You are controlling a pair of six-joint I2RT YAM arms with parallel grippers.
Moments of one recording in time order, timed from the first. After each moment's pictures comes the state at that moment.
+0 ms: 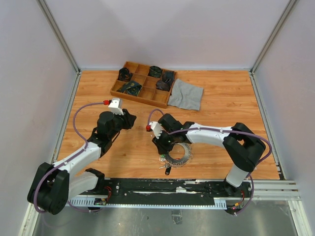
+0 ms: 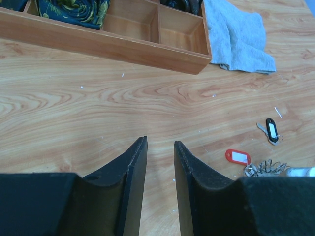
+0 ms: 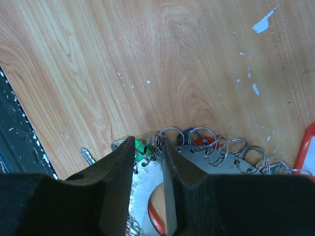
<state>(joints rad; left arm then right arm) -0.37 1.07 0.41 0.40 0.04 -0.35 0.90 1.69 0.97 -0.30 -0.37 -0.11</state>
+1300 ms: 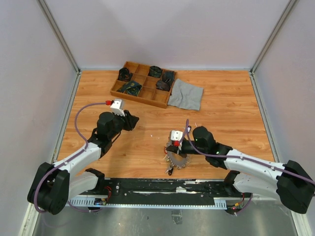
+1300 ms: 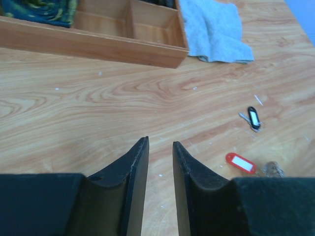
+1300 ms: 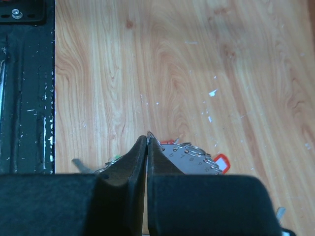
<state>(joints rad) -0.37 1.07 0.40 0.42 0.13 -0.34 0.89 1.05 0.45 0.18 -0.45 -0.33</state>
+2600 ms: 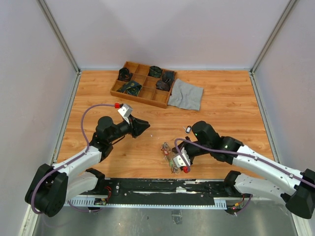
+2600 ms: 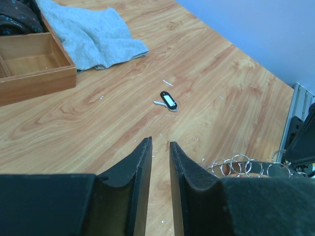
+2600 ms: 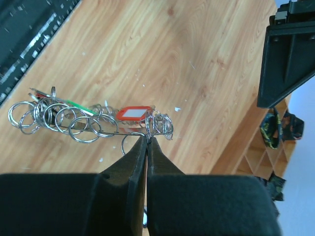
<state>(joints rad) -0.43 1.04 0.34 0.64 0.53 -0.30 0.90 0.92 0.69 -0.47 -0.59 -1.26</state>
